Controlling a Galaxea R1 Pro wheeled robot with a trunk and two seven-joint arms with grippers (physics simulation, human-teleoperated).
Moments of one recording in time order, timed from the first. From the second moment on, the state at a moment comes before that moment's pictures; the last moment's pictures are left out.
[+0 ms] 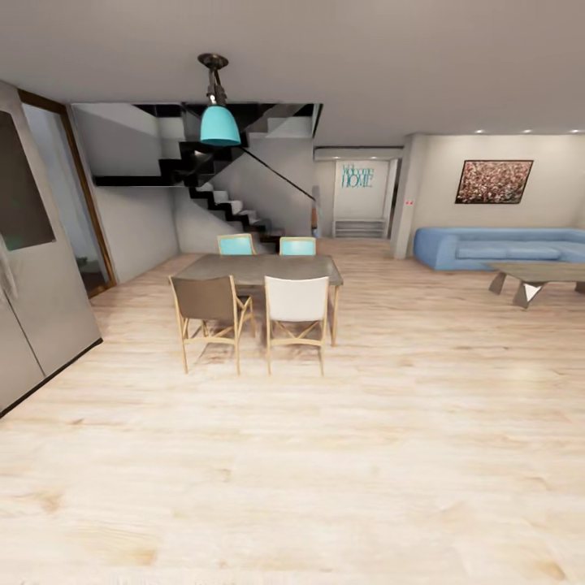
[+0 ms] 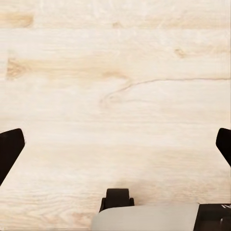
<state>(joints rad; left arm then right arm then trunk) 0.00 0.03 0.00 -0.40 0.00 -0.23 0.00 0.00 0.00 0.00 -0.50 0.00 -0.39 -0.02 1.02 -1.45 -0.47</state>
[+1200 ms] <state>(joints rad) 0.00 0.03 0.00 -0.40 0.00 -0.23 0.00 0.00 0.00 0.00 -0.50 0.00 -0.39 -0.02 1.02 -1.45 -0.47</state>
